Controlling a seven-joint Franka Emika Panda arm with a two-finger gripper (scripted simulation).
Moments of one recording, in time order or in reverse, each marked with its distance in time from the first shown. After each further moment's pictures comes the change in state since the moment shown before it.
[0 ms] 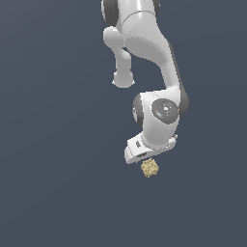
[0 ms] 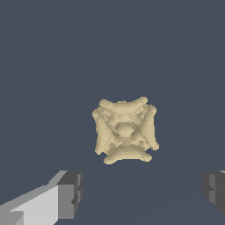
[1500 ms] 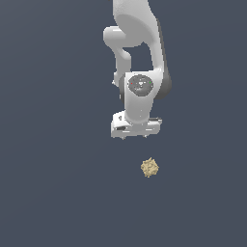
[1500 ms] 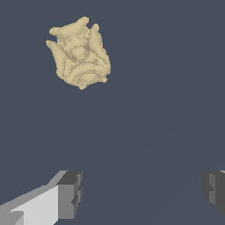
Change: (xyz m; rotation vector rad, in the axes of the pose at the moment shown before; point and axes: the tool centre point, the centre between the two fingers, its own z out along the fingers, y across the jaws) arm -0.097 0.025 -0.022 0.013 -0.033 0.238
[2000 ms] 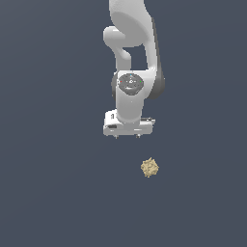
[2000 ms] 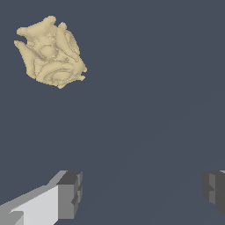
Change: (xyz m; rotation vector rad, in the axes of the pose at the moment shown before) arm -0.006 0.030 -0.004 -0.012 -0.008 0.050
